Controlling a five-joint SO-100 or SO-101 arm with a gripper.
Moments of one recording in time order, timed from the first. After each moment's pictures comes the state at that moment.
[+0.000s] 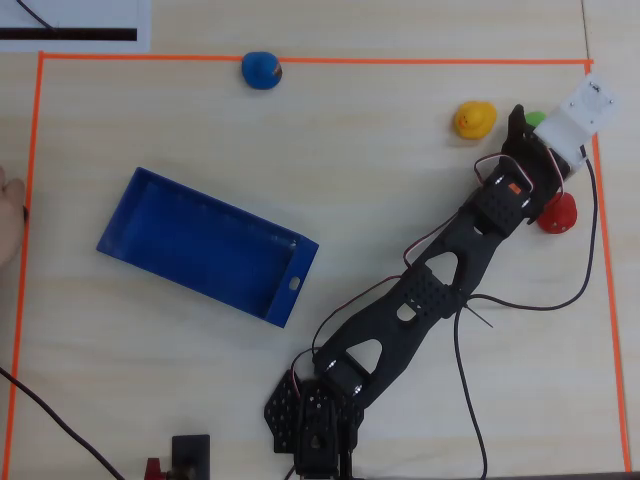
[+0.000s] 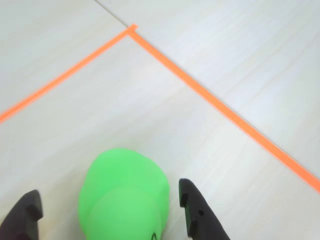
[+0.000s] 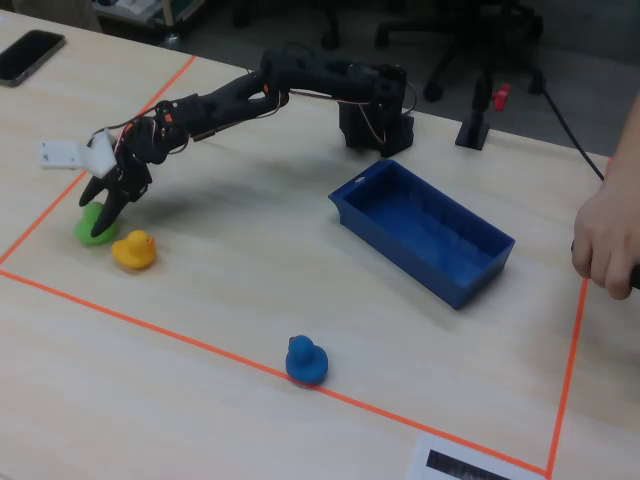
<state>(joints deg) 48.3 25.0 28.3 25.3 -87.8</state>
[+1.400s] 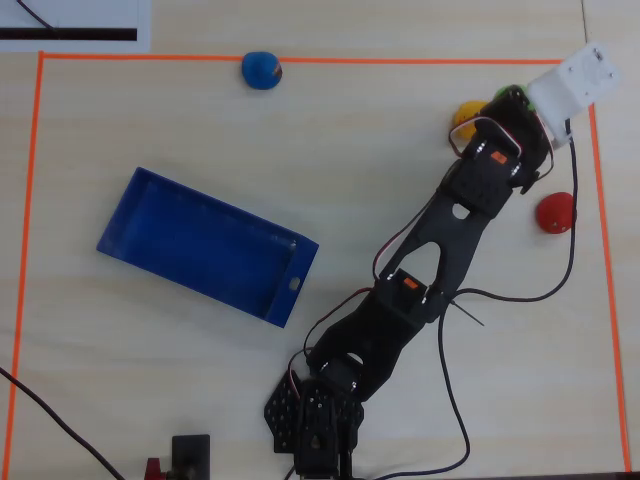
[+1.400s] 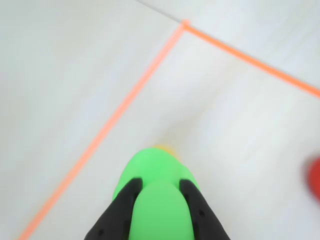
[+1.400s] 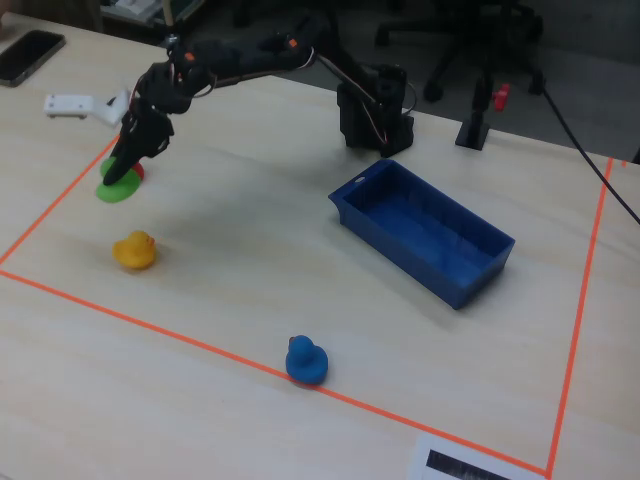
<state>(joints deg) 38.2 62.3 46.2 49.9 -65.7</state>
